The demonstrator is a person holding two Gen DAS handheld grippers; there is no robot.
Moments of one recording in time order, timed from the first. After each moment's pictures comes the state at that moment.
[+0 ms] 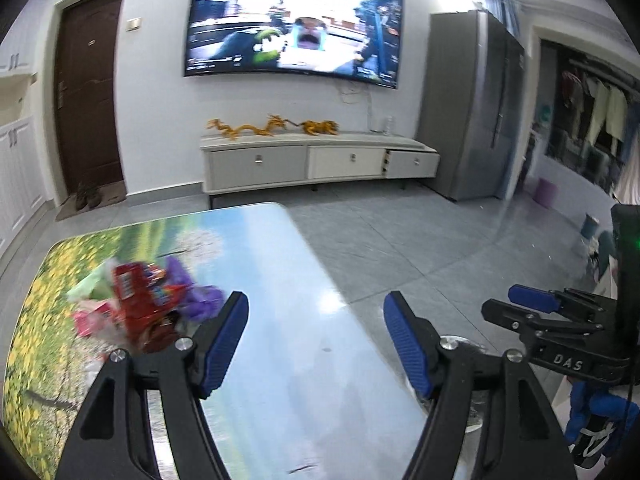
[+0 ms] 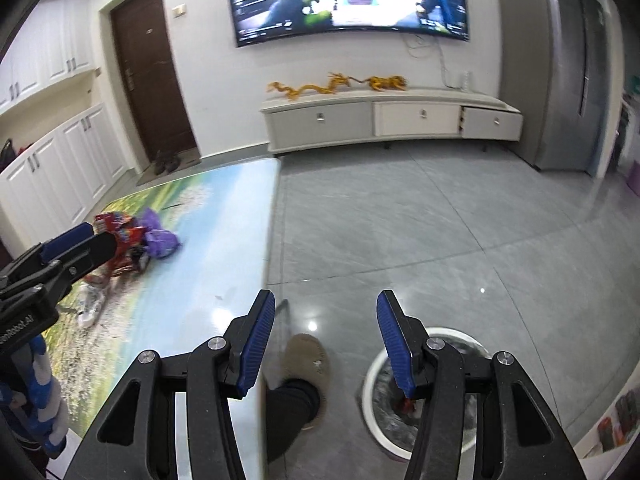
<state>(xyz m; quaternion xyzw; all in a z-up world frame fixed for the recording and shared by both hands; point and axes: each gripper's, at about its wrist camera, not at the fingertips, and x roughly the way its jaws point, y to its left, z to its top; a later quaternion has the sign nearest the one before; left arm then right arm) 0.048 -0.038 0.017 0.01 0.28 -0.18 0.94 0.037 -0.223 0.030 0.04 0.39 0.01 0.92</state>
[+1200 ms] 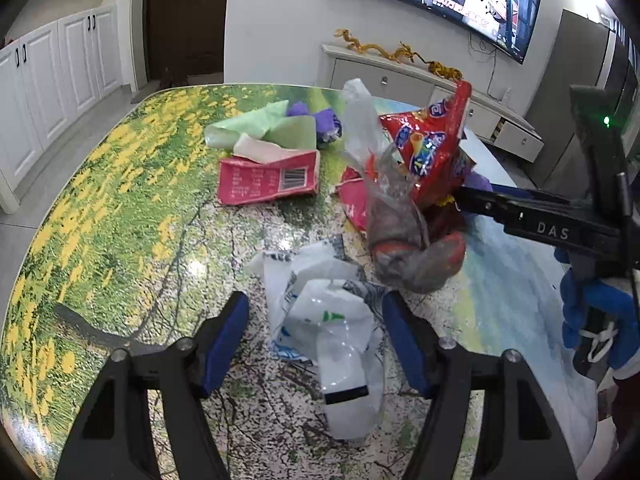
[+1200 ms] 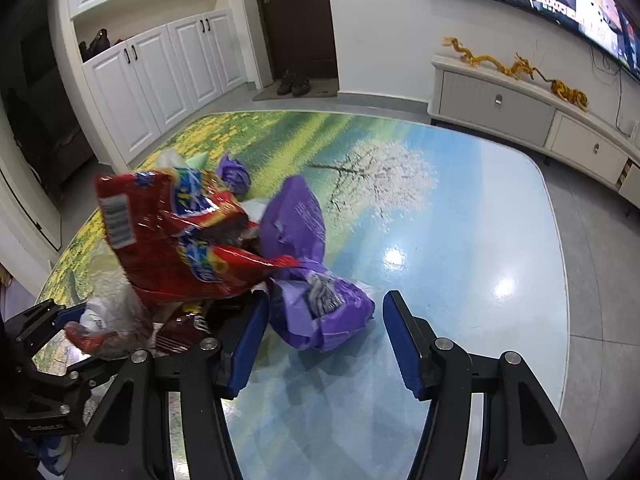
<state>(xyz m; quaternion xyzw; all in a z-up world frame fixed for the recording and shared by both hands) 0.104 0.150 -0.106 -0.07 0.43 -0.04 0.90 0.230 -0.015 -0.075 -0.05 0.46 0.23 0.86</state>
